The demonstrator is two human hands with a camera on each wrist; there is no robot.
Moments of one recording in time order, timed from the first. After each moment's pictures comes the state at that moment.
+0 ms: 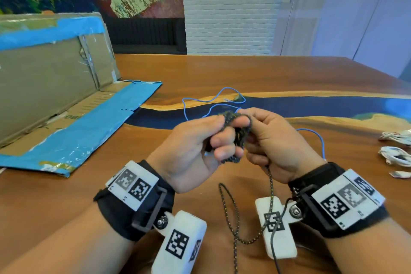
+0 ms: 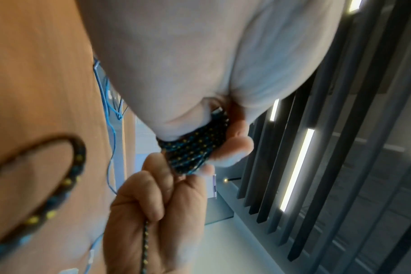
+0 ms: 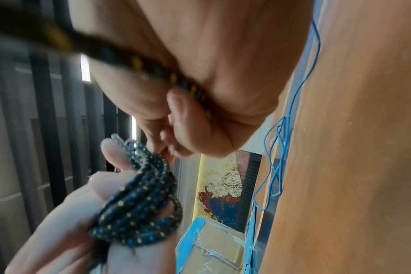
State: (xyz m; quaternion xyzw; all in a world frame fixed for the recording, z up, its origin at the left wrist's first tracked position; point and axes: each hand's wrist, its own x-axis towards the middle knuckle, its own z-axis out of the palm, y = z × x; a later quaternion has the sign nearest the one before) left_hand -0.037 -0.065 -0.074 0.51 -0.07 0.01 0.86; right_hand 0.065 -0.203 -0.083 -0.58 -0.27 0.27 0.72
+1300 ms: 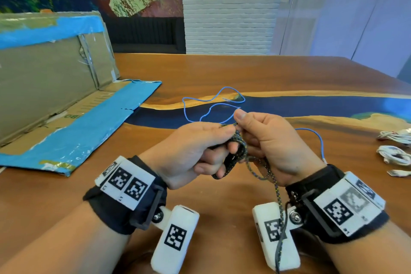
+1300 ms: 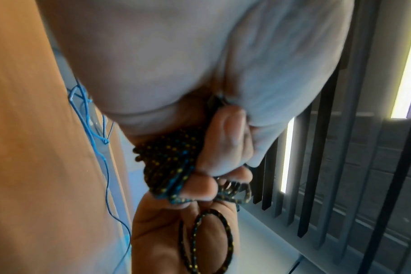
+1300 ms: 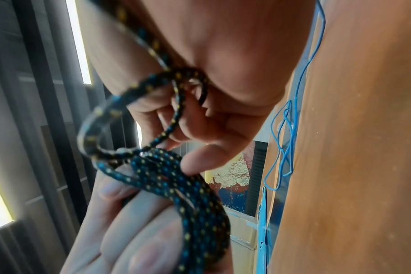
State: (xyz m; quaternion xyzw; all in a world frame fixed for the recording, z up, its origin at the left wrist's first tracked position) left_hand -0.045 -0.054 -0.069 0.66 -0.05 -0.04 0.75; right_hand 0.049 -0.201 -0.075 -0.58 -0.28 0.25 0.72
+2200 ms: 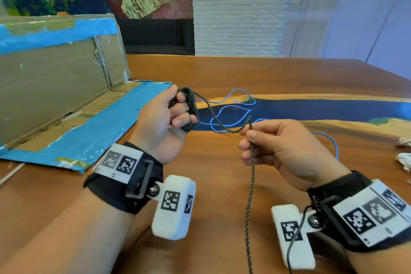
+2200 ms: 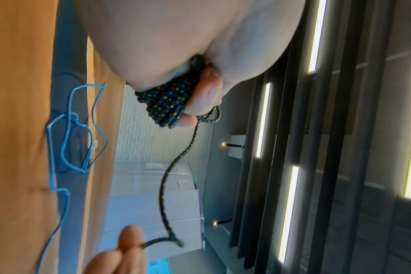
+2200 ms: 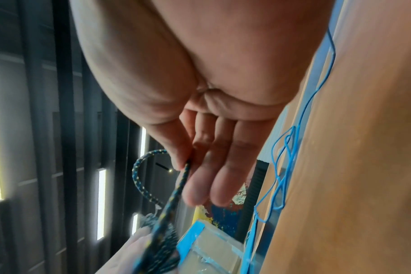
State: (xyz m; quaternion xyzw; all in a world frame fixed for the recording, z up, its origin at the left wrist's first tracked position) left_hand -0.030 -0.004 -0.054 0.46 0.11 0.25 0.85; right_hand 0.060 -0.207 -0.082 -0.63 -0.27 0.25 0.69
